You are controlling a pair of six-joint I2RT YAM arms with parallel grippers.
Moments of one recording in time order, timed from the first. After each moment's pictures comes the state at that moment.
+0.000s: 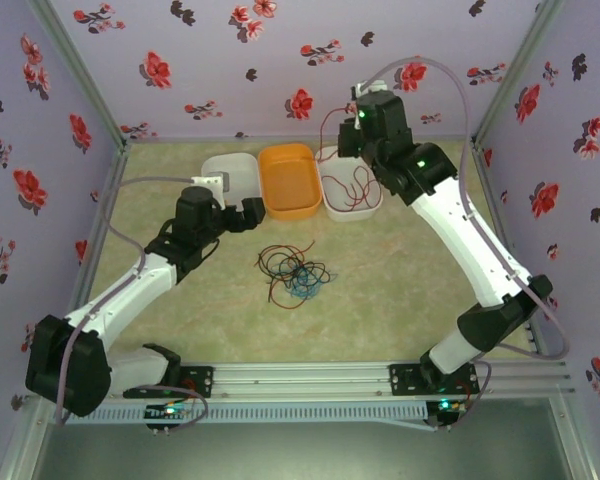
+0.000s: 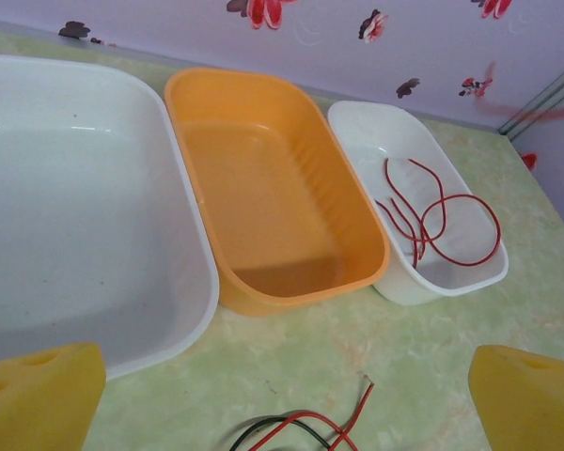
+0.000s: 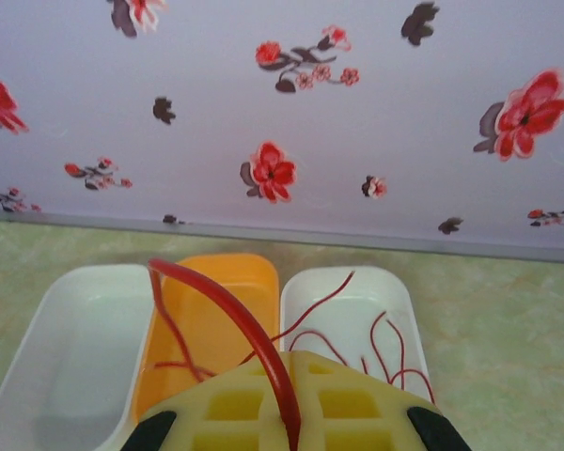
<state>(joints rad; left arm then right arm) -0.46 1.21 0.81 -0.03 0.03 -0.45 0.61 1.57 1.91 -0.77 0.34 0.25</state>
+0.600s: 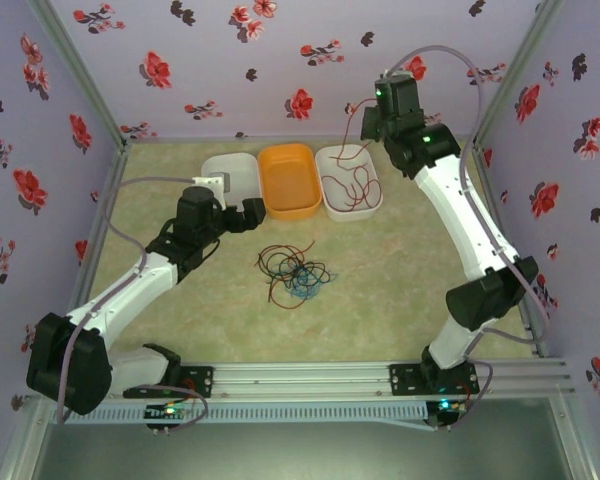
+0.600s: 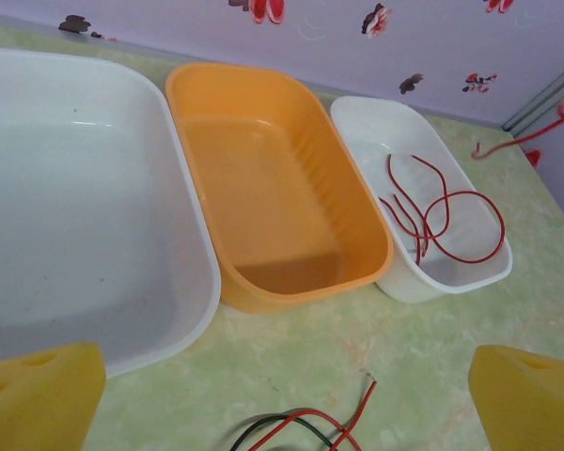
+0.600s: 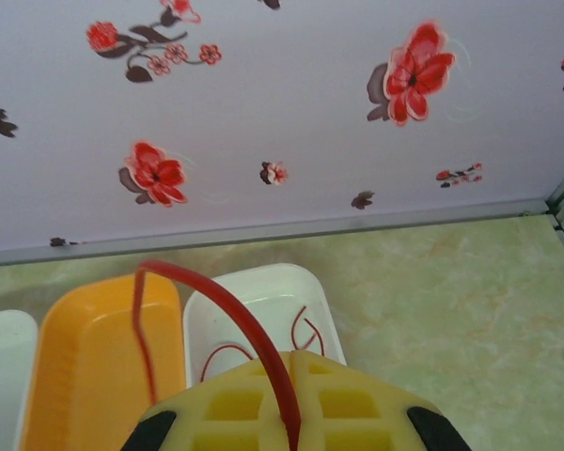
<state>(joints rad) -0.46 1.22 0.81 -0.03 0.03 -0.45 0.43 1.71 1.97 -0.81 0.35 0.30</state>
